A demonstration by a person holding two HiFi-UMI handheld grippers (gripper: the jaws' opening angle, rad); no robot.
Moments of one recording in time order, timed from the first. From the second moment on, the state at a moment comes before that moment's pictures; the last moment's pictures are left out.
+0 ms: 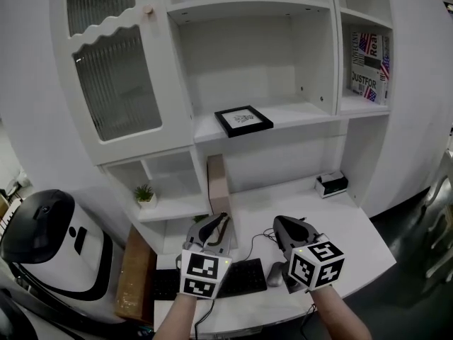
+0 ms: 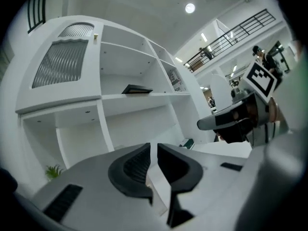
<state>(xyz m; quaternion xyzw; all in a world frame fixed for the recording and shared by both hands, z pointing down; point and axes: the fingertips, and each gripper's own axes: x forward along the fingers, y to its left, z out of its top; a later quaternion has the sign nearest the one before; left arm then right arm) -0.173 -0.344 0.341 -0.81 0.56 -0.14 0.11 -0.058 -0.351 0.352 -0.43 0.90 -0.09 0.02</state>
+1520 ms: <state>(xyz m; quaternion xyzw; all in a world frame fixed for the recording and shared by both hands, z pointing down) -0.211 -0.310 0.428 -0.79 0.60 -0.05 -0.09 -0.056 -0.335 0.422 -0.46 0.88 -0.12 -0.03</state>
